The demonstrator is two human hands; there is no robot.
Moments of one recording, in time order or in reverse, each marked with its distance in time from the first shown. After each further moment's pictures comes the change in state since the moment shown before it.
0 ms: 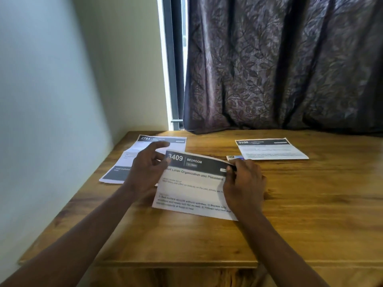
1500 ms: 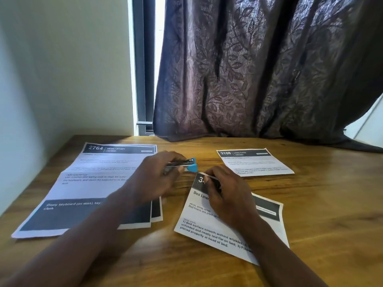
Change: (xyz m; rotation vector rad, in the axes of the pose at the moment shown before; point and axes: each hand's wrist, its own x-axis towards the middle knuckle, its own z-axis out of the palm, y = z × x) left_hand 0.117 -0.035 0.067 0.178 -0.312 0.390; right_hand 0.067 0.016 0.042 -0.035 -0.148 -0.334
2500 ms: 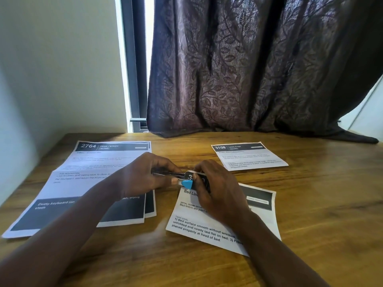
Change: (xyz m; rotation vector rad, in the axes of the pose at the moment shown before) left_hand -0.002 -0.004 -0.017 -0.223 -0.337 -0.061; right_hand -0.003 -0.011 -0.001 0.035 -0.035 -0.095
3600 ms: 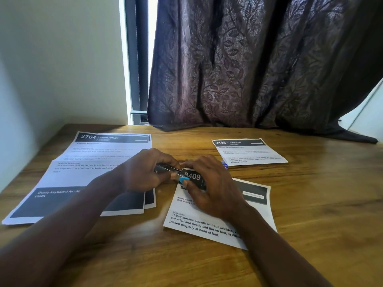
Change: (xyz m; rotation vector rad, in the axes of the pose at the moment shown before) left_hand 0.001 -0.003 0.006 0.280 0.016 0.038; right_hand 0.001 0.001 0.002 0.019 -0.098 -0.114
